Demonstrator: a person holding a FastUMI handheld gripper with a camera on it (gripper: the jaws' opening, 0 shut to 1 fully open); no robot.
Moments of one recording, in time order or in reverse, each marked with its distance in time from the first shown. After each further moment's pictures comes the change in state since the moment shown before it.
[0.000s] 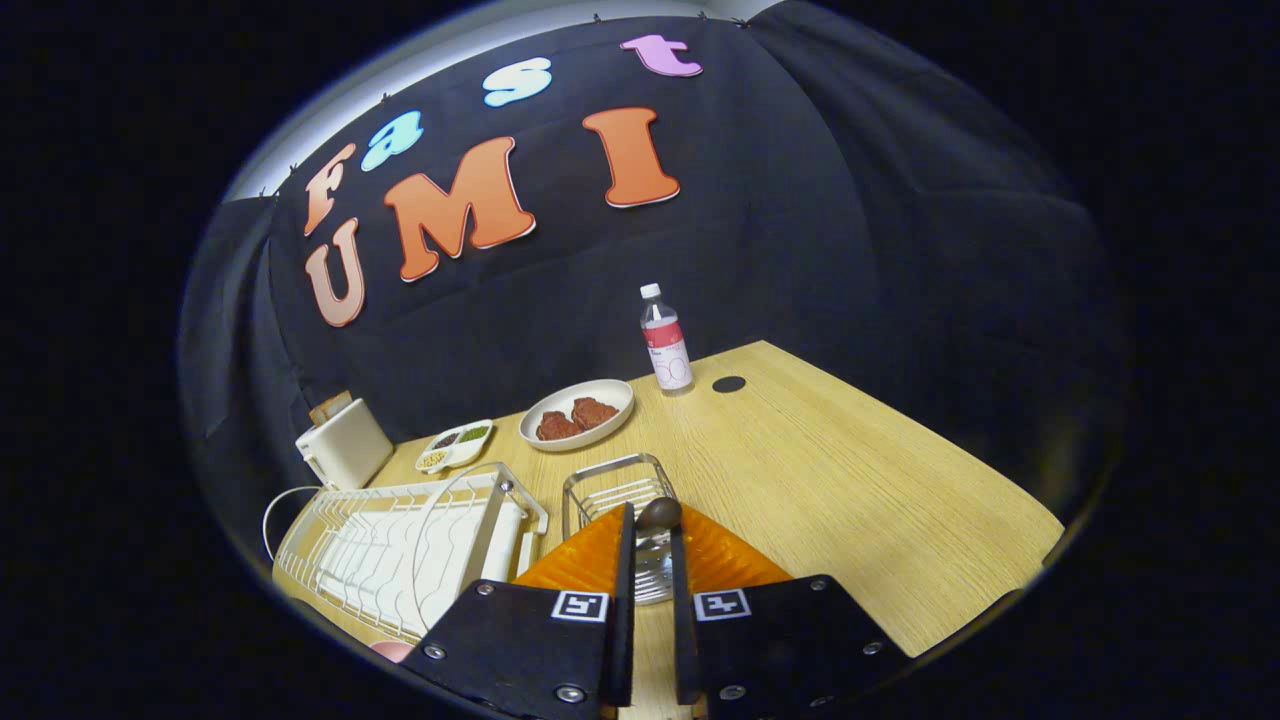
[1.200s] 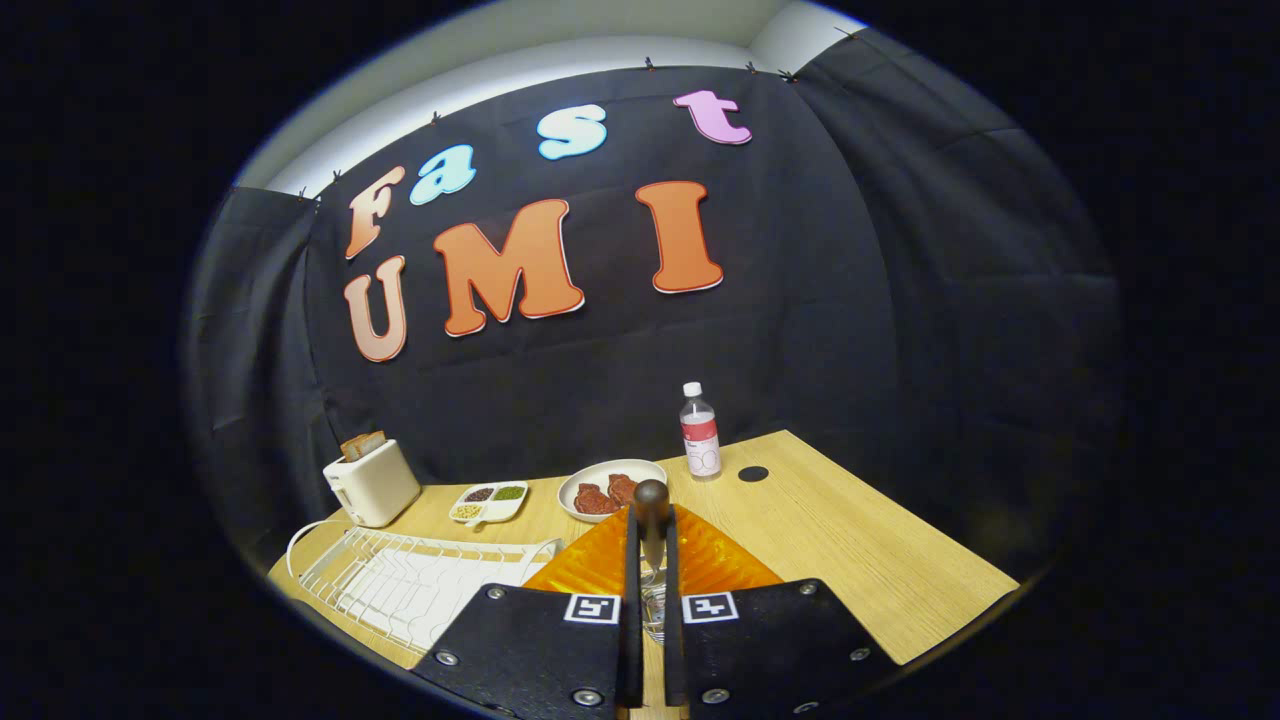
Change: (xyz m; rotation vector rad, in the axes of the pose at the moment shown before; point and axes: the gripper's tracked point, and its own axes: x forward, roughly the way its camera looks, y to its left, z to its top) arm -0.052 0.047 0.089 -0.105 -0.167 0.045
